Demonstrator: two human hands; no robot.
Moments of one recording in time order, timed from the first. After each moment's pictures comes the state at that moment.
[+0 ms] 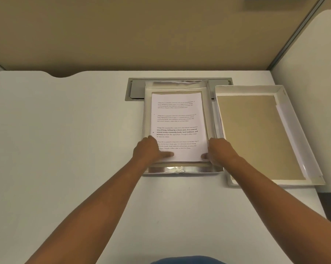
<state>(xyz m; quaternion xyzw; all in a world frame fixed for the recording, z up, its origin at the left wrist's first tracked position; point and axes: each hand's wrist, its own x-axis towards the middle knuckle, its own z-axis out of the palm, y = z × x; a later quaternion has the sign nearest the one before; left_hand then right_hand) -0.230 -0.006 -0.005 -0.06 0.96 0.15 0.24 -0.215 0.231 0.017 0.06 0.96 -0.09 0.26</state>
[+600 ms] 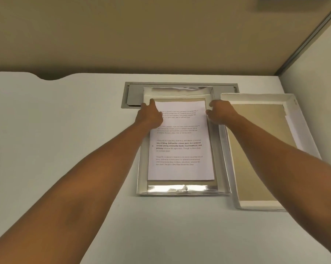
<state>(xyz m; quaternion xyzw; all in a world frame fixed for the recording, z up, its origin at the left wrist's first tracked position) -0.385 0.004 0.006 -0.08 0.96 0.20 0.19 -0.385 0.243 0.022 0.09 0.97 -0.16 0.17</state>
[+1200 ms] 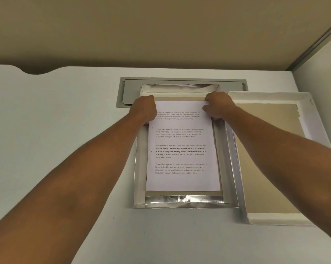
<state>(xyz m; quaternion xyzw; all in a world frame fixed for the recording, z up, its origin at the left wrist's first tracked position) -0.442 -0.011 -0.022 -0.01 0.98 0.08 0.19 -0.447 0.236 -0.017 0.04 0.98 -0.07 0.18</state>
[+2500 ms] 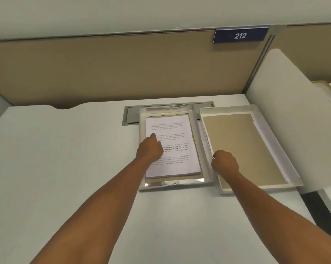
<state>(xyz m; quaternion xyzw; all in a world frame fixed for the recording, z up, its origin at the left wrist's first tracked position) -0.254 0.024 0.038 -0.03 0.97 0.22 0.11 -0.190 0.273 0.015 0.23 0.94 -0.19 0.14</state>
